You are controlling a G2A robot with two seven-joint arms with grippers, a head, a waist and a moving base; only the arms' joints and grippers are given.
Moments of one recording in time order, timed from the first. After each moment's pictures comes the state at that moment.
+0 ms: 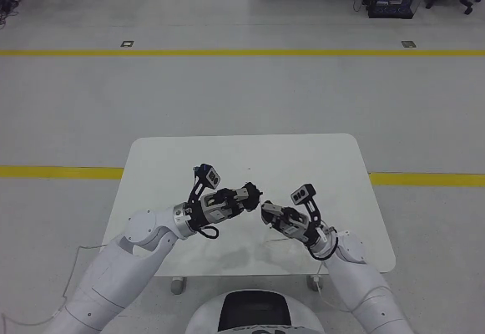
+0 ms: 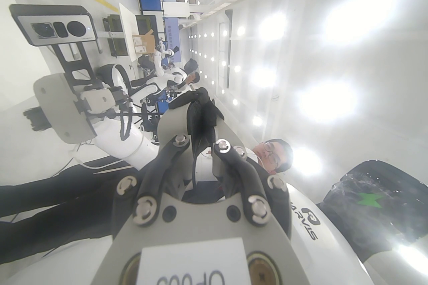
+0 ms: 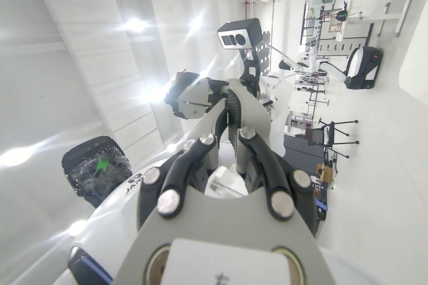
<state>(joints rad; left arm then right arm) 1.40 -1.04 -1.04 -1.71 -0.77 -0.15 -0.79 -1.49 -1.38 1.26 -1.21 0.74 -0.34 1.18</state>
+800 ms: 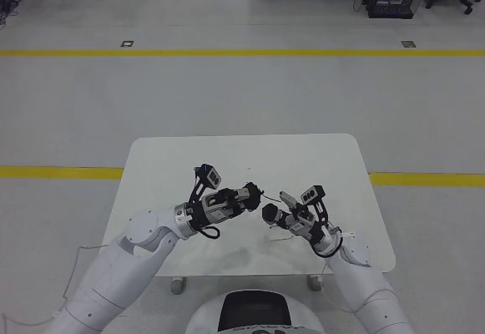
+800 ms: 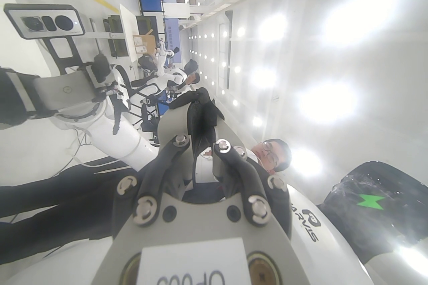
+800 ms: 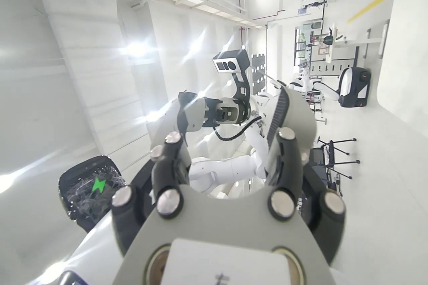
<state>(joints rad) 1.40 -1.04 -1.03 -1.72 -0.77 -0.14 -0.77 -1.51 -1.37 1.32 -1.22 0.68 -0.34 1.08</state>
